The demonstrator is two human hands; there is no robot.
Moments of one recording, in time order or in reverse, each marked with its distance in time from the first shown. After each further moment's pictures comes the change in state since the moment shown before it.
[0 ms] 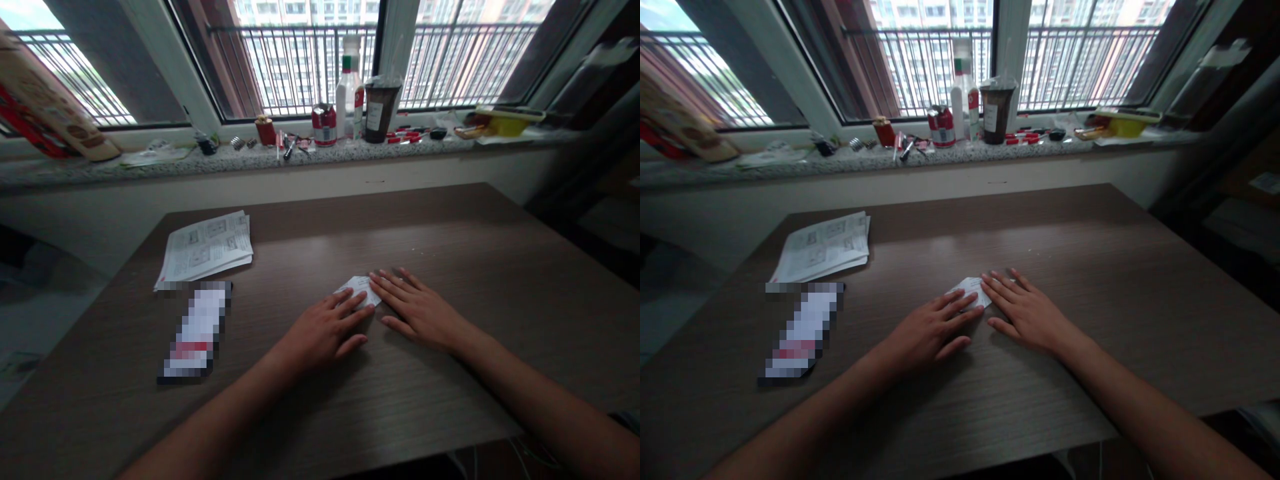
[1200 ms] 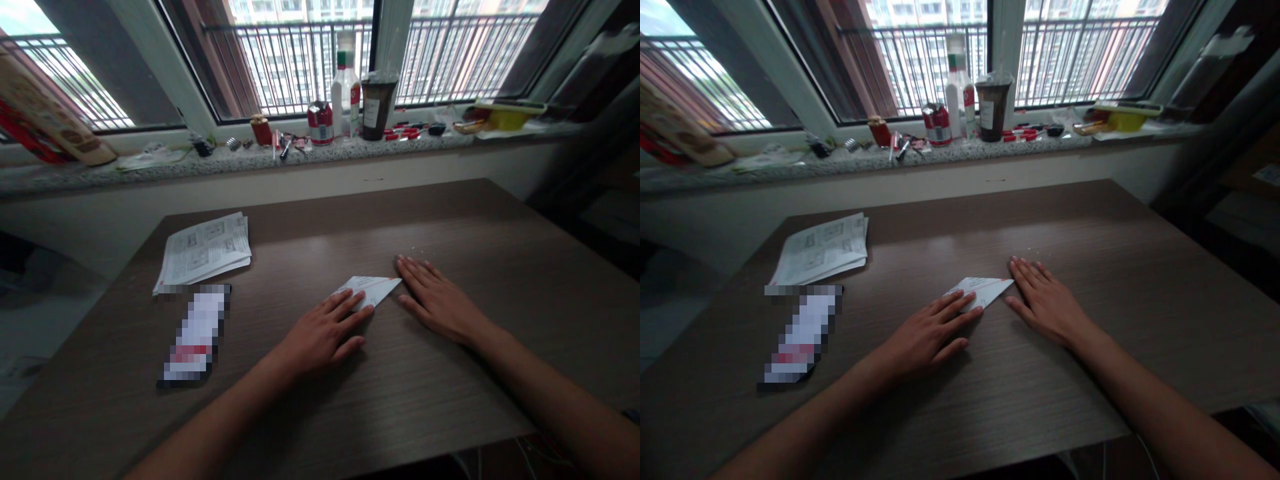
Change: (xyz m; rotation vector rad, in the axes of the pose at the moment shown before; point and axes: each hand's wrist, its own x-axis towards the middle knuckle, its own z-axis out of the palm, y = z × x) left_hand -0.004 -0.003 0.004 -0.045 -0.016 -0.008; right_hand -0.019 0.027 -0.002 -0.101 0.091 0.258
